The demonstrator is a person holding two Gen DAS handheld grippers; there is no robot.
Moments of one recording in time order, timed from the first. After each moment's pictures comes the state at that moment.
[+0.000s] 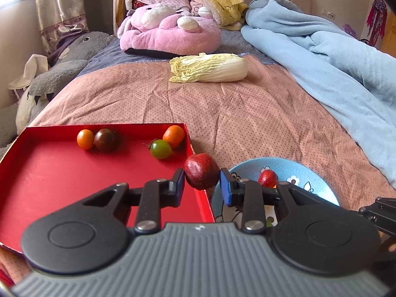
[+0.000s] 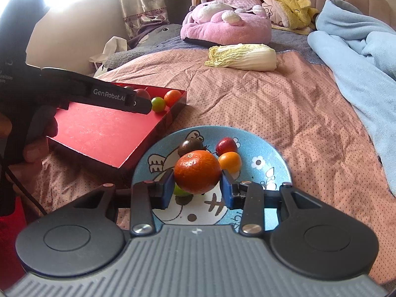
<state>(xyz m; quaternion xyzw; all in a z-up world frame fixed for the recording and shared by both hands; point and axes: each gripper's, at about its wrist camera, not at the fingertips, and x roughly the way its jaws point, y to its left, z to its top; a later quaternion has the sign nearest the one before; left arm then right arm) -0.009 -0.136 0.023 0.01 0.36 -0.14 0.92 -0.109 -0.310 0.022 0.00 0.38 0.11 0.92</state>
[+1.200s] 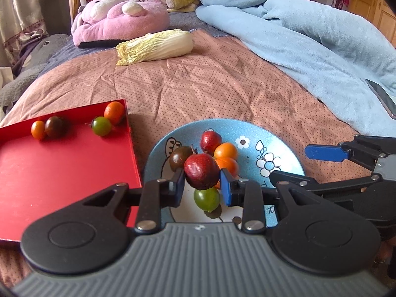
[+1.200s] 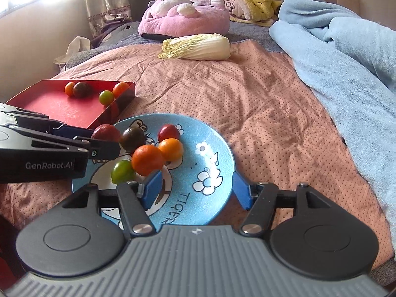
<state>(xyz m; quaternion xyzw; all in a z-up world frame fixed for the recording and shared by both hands) -0.045 -0.188 -0.001 0.06 0.38 -0.22 0.90 -0.106 -0.352 0.001 -0.01 0.38 0.03 0.93</state>
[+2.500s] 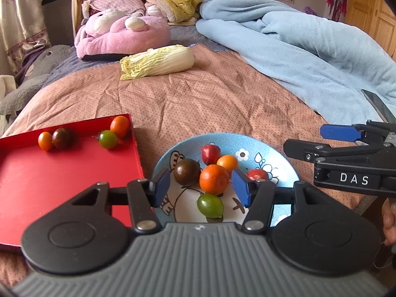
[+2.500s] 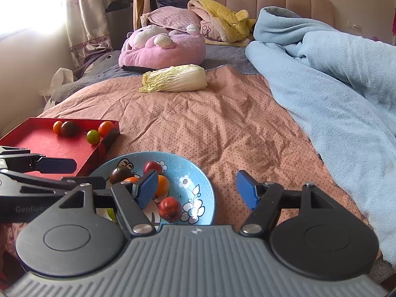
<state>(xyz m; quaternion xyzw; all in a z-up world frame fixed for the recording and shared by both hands) -0.051 -0.179 0.014 0.05 0.35 -0.21 0.91 -0.111 -0.365 0.034 0.02 0.33 -0.02 0.94</state>
